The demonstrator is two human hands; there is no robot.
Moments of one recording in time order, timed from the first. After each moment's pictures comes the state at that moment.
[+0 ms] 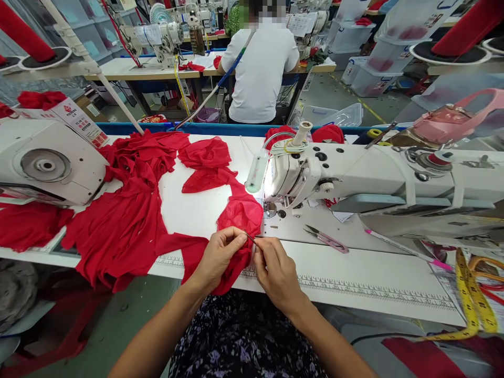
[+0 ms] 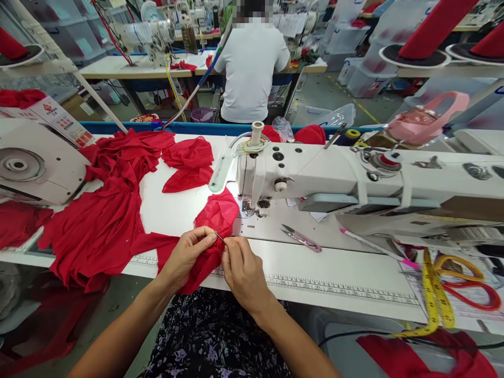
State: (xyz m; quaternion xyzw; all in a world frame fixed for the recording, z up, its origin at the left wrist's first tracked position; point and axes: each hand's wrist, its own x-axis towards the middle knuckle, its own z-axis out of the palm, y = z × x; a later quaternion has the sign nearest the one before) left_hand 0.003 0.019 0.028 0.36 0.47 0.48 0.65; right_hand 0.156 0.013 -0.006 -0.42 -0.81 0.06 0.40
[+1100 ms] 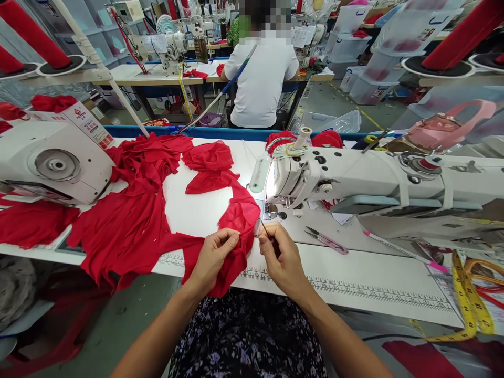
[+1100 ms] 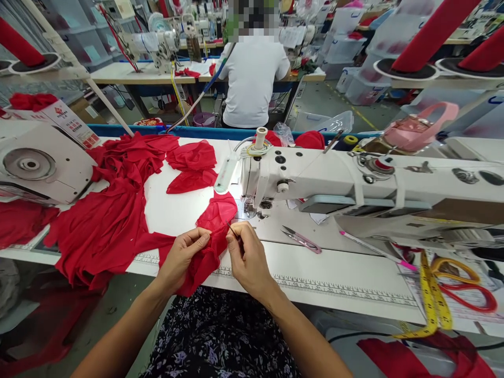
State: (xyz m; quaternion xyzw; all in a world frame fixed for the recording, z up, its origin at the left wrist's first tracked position) left_hand -0.012 0.006 0.021 0.34 0.49 0.50 0.63; right_hand 0.159 0.031 0.025 -0.42 -0.74 0.29 0.45
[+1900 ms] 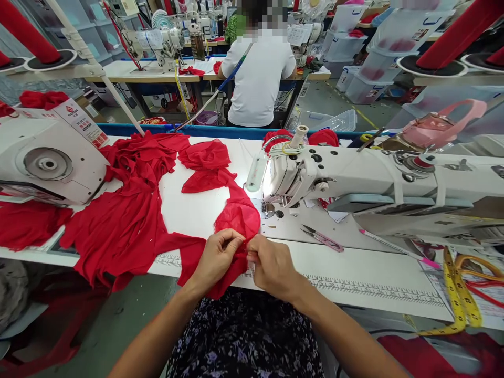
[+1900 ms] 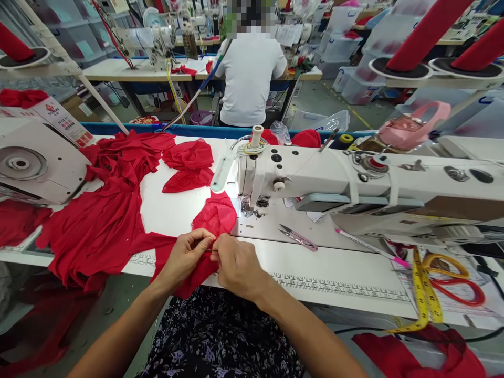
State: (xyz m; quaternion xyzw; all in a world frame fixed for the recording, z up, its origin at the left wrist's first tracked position) left_hand -0.008 0.013 0.024 0.49 0.52 0.45 0.53; right_hand 0.160 0.033 0.021 -0.30 -0.86 0.07 0.41
